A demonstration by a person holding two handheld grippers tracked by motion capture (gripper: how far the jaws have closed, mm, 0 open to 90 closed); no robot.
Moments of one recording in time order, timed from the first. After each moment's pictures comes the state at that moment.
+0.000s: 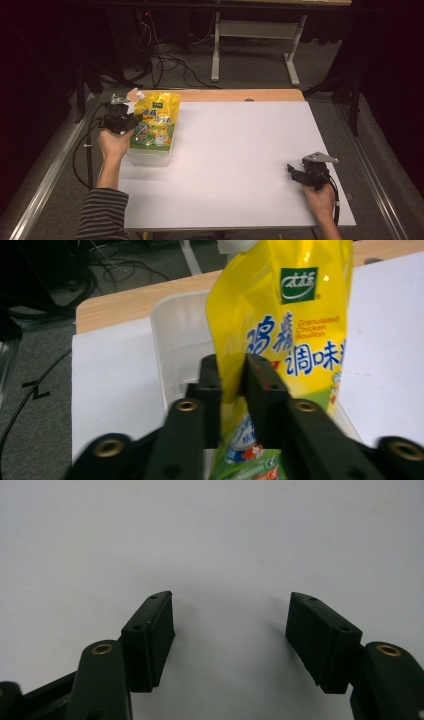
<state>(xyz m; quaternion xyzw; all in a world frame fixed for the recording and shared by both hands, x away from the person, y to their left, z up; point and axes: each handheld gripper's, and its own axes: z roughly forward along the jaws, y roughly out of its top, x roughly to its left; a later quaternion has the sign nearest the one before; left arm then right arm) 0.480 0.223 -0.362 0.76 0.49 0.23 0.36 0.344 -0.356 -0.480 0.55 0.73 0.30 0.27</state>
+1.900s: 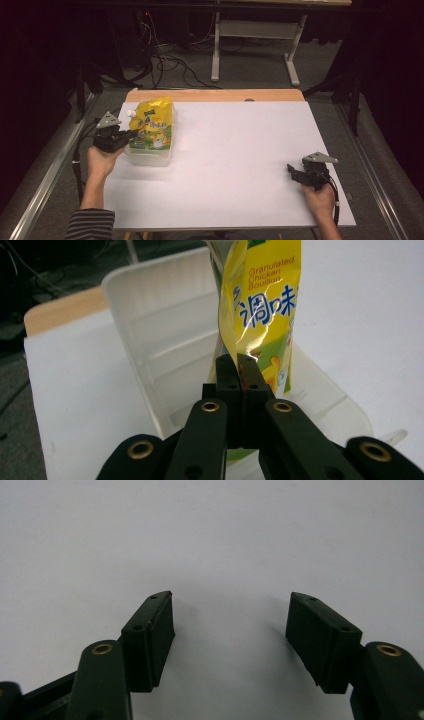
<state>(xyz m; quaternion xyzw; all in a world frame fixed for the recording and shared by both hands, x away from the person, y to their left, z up) 0.441 0.255 -0.388 0.79 0.40 0.19 0.41 0.343 -0.355 -0.480 0.55 0.73 0.30 0.27</state>
